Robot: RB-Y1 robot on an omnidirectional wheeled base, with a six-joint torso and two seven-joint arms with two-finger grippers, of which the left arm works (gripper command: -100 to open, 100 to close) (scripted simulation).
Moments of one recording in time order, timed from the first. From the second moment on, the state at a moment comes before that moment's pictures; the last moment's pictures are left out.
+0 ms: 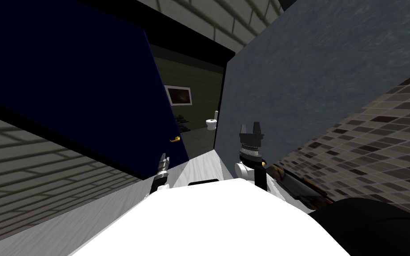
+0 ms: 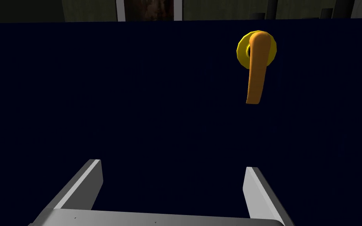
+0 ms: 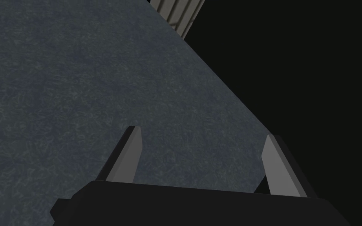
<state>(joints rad) 0.25 0.12 0.16 -1.25 0.14 -0.69 0.00</state>
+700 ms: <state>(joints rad) 0.21 0.13 0.18 -1.10 0.14 -0.72 0.03</state>
